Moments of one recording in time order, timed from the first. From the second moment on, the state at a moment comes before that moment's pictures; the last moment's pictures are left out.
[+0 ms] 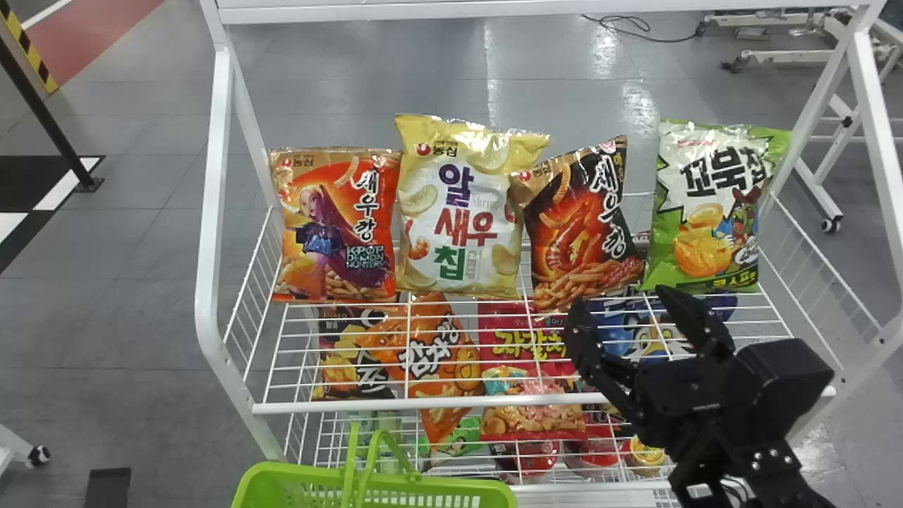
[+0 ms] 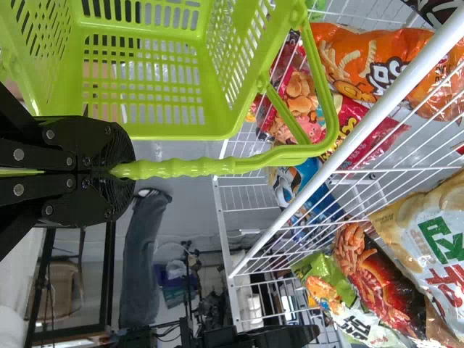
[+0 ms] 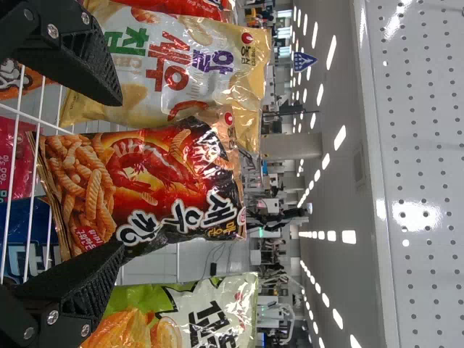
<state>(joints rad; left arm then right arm) 0.53 0.10 0.51 -2.24 0.99 1.57 -0.41 0.40 -0.19 0.21 -2.05 -0.13 0.08 -0.04</state>
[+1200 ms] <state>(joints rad) 0.54 0.10 0.51 -2.23 0.98 1.57 -0.41 0.26 -0.17 0.20 -1.92 -0.12 0.08 -0.04</state>
